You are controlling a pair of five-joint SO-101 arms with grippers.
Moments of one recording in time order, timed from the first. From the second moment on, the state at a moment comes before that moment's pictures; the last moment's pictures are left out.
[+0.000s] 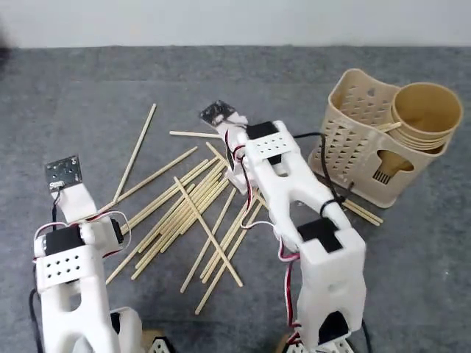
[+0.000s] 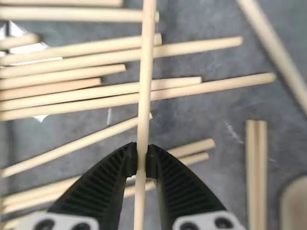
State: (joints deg) left arm -21.5 -44.0 63.0 66.9 12.4; right arm -23.0 24.9 -7.3 69.3 22.5
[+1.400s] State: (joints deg) left arm -21.5 -44.0 65.1 64.0 12.4; right arm 3.9 -23.3 16.8 24.1 6.5
